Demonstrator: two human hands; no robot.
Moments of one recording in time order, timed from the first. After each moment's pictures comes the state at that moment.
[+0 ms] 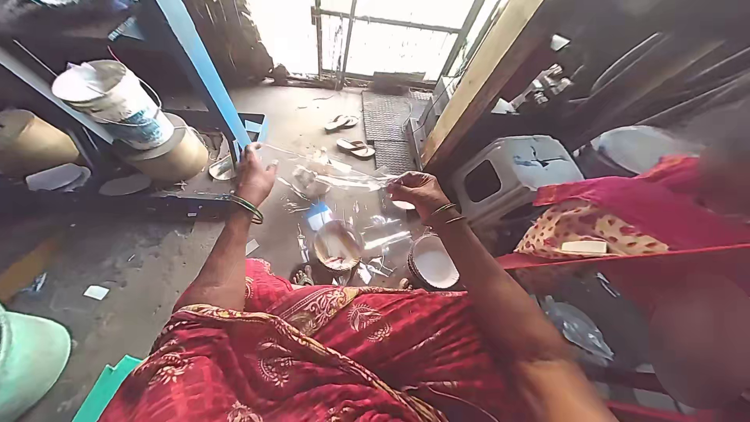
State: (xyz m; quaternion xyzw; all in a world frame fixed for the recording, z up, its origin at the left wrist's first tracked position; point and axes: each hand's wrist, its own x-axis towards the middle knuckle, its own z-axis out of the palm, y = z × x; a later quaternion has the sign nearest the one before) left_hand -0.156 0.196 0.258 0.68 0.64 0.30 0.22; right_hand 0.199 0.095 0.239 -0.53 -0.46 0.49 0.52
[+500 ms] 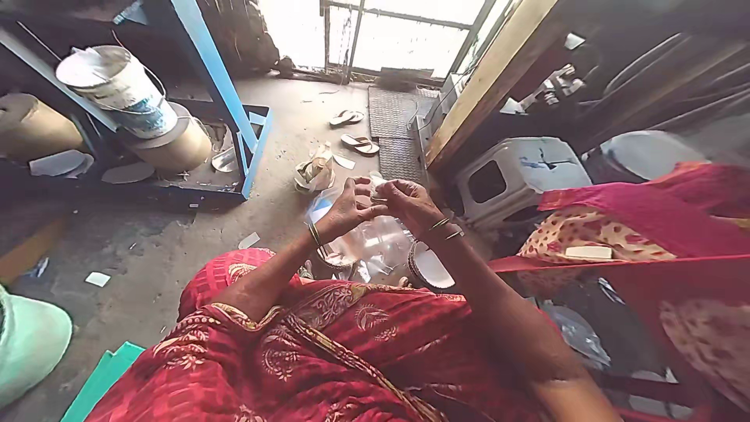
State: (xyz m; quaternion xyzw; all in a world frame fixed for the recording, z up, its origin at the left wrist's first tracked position) left_hand -0.024 0.091 0.249 0.67 0.38 0.28 0.58; right_hand 0.159 0.067 0.250 -0.47 -0.41 0.59 0.51
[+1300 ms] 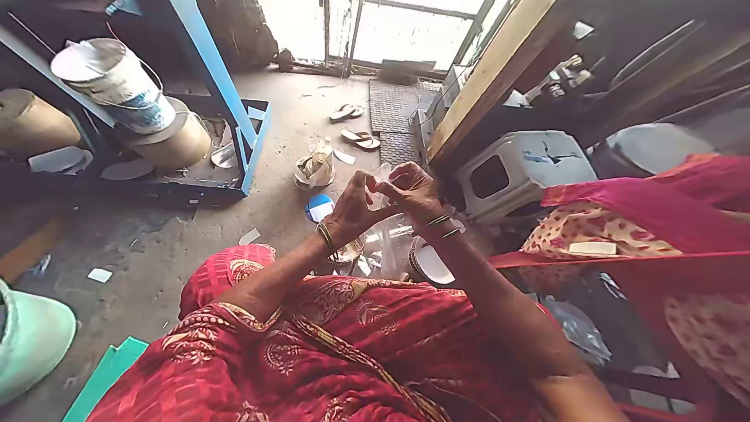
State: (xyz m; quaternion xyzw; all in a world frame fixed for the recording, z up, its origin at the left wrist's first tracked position) left_hand -0.012 0.077 0.240 0.80 0.36 0.40 0.27; right_hand 0.153 0.068 0.254 -0.53 -0.50 0.42 0.54
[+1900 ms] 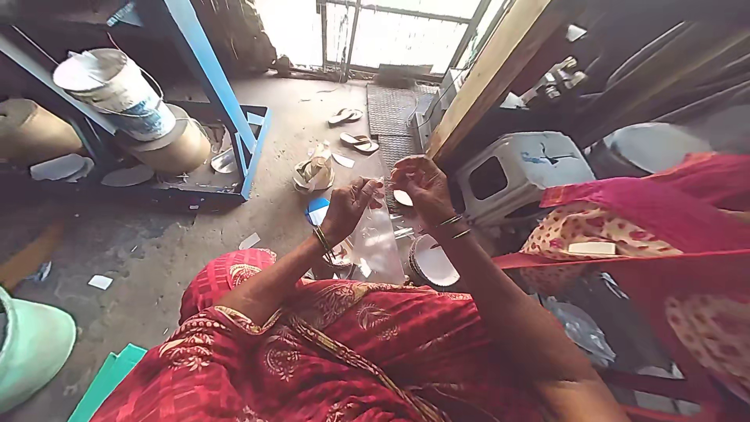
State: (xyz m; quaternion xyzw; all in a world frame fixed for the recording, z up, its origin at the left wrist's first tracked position) left_hand -0.019 0.081 0.246 0.72 0.33 0.42 0.44; right_hand 0.174 0.071 0.260 -0.49 -0.58 0.33 0.56
